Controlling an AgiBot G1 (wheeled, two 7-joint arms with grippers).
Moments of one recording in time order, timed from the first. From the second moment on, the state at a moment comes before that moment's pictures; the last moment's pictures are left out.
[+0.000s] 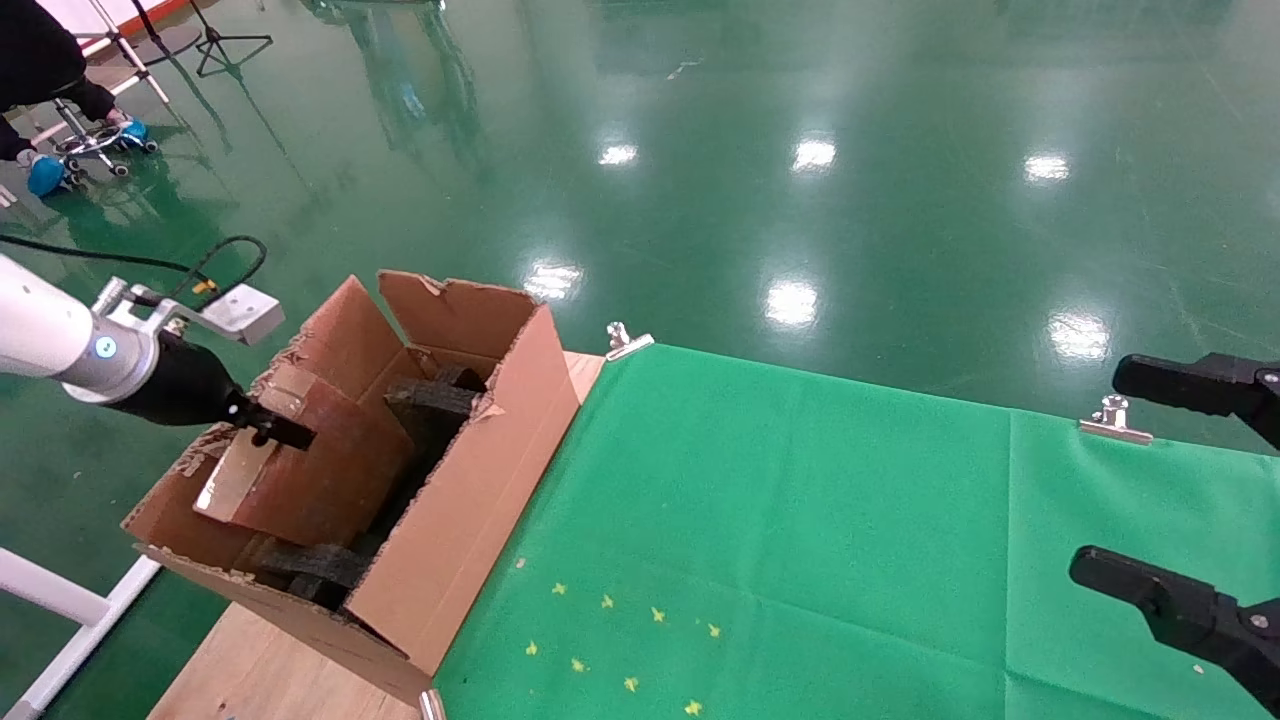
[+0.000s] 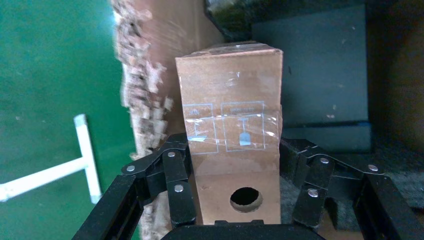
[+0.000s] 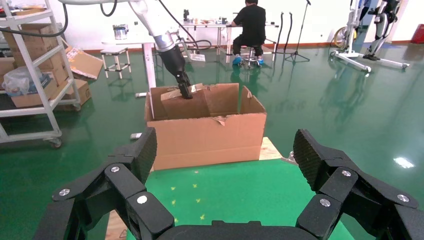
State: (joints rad) left arm -1.91 0.81 1.38 -0.01 1.55 1.09 -0.54; right arm 1.06 -0.56 -0.34 1.21 -0.66 -1.42 0.14
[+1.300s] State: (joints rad) left arm -1.94 0.80 1.34 -0.02 1.49 1.10 -0.54; right arm 1.06 -0.56 -0.34 1.21 -0.66 -1.42 0.14
